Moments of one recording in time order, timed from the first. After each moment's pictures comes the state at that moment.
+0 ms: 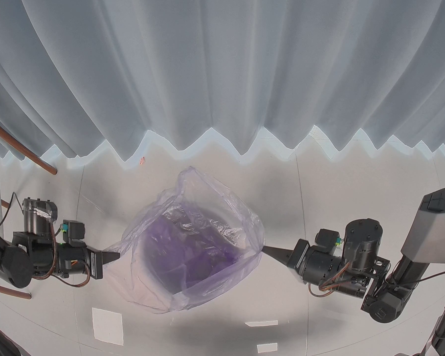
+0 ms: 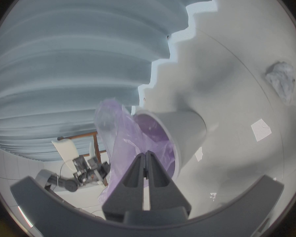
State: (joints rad) left arm -0.02 1.72 -0.43 -0.59 -0.49 0.06; right arm 0.64 2.08 -0.41 -1.40 0.23 1.04
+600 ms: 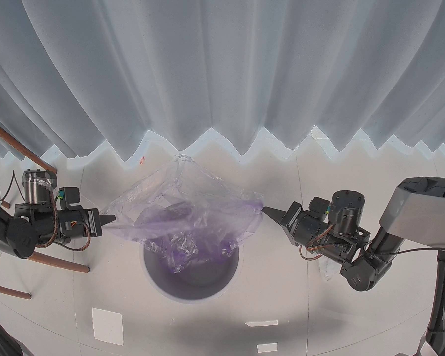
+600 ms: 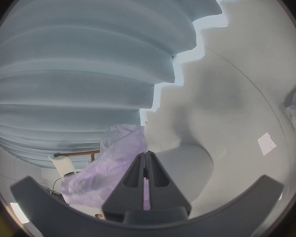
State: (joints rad) left arm 0.02 1.79 -0.65 -0.59 -0.46 -0.15; right arm 0.51 2.24 -0.74 -1.34 0.25 1.01
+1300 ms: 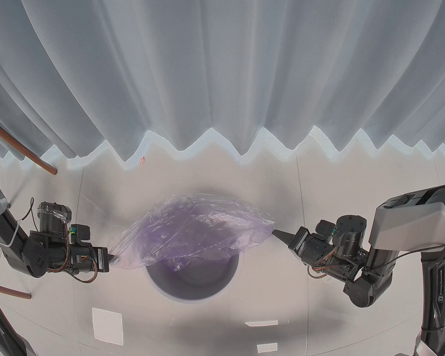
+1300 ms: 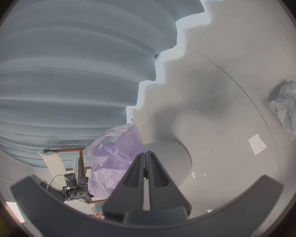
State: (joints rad) left arm 0.02 1.93 -0.52 -0.60 -0.41 -0.08; right arm 0.47 2.36 -0.60 -1.54 0.25 0.97
